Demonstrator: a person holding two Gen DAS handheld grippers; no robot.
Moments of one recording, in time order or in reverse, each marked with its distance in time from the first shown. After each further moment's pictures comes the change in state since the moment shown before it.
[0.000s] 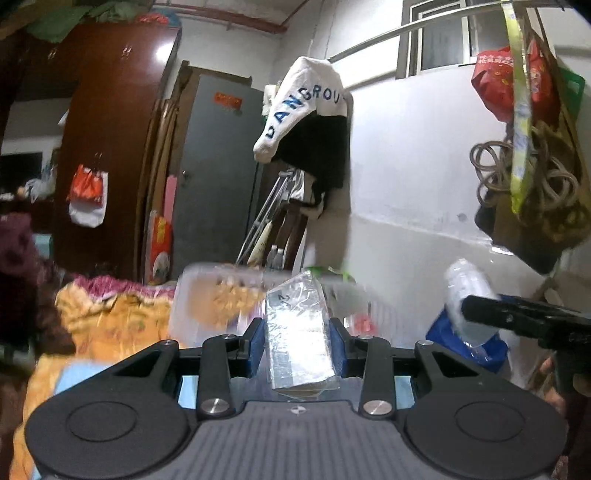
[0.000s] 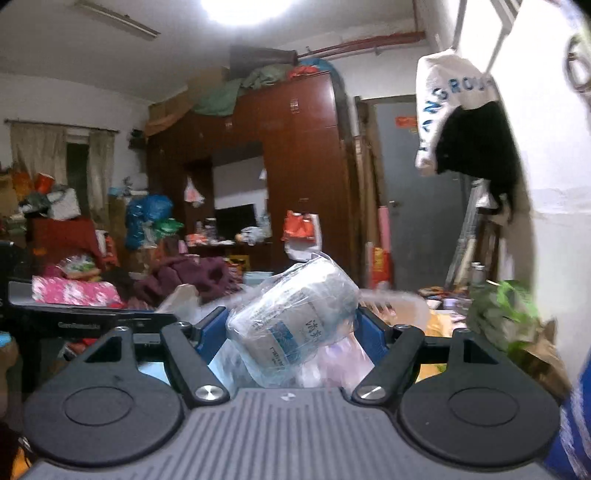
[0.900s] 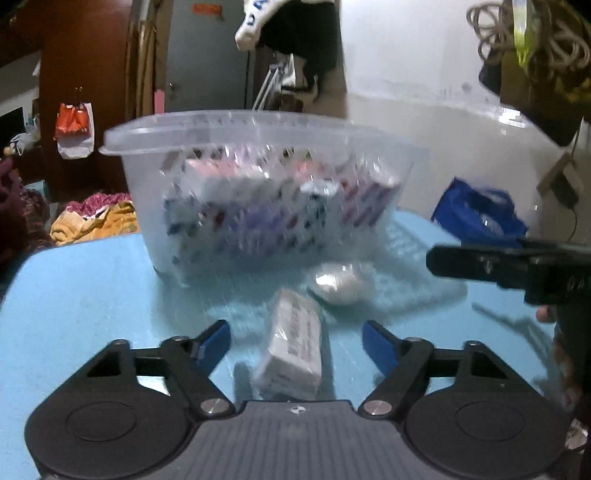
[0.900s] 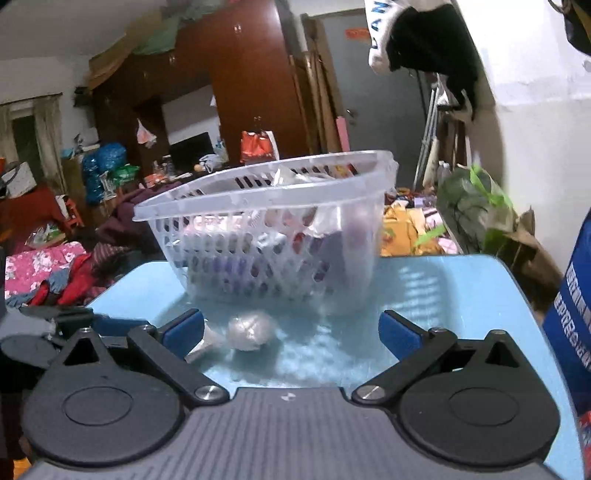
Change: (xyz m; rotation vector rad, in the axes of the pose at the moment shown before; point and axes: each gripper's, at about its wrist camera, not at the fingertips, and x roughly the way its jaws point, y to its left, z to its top) left arm 0.036 -0.037 -0.111 0.080 0.350 0.035; right arm 0.013 -0.015 -0.094 0.143 0.261 -0.128
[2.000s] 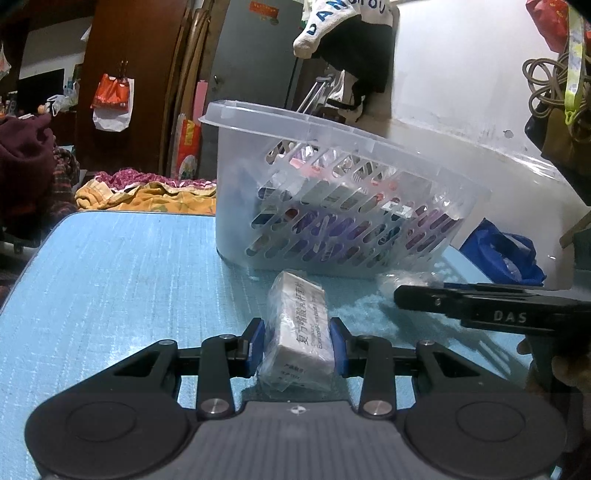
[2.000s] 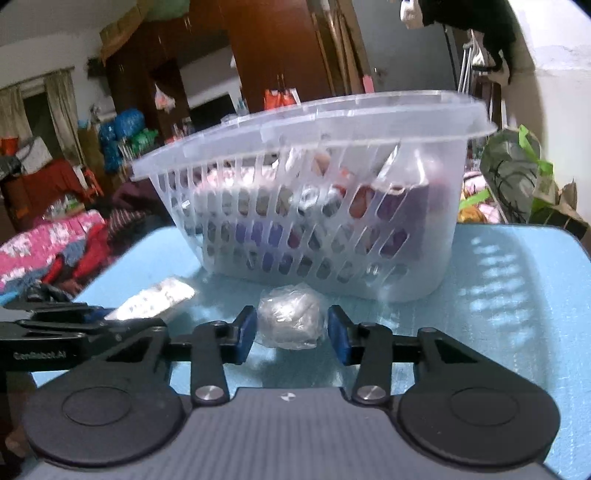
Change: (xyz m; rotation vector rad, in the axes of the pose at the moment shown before) left arm -0.008 0.059 -0.011 -0.184 -0.058 0.016; right arm 0.053 0.019 -0.005 -0.013 0.116 0.085
